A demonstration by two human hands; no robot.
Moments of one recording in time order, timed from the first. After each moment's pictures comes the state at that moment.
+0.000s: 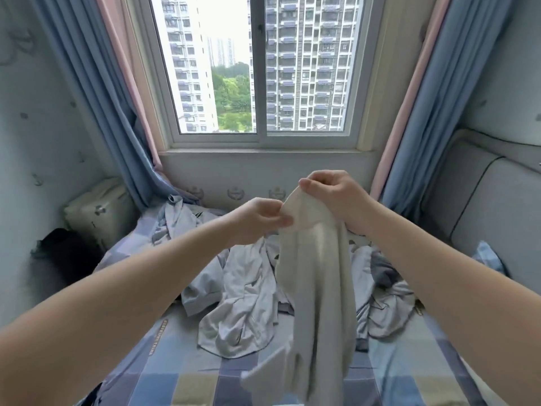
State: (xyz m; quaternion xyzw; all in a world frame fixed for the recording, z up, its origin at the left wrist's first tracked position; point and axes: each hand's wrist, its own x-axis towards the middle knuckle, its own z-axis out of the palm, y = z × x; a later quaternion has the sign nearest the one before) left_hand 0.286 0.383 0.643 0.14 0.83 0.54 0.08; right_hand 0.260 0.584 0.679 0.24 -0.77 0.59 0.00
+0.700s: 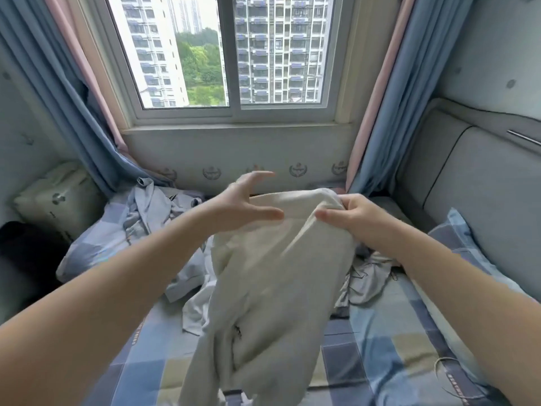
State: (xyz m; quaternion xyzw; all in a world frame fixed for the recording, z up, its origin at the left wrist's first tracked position) left_hand 0.263 0.383 0.629 0.12 0.90 0.41 0.04; right_hand 0.271 0.653 0.618 0.17 -0.76 0.61 -0.15
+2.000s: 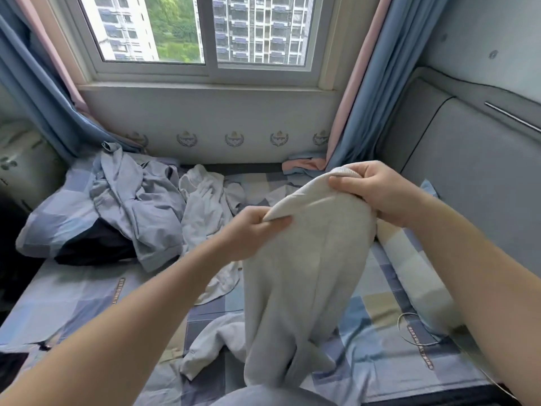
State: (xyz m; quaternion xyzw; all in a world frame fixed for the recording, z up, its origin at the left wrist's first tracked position) left_hand 0.318 0.447 0.543 0.12 0.77 0.62 0.12; right_hand 0.298 0.686 0.630 0.09 -0.79 0.59 -0.12
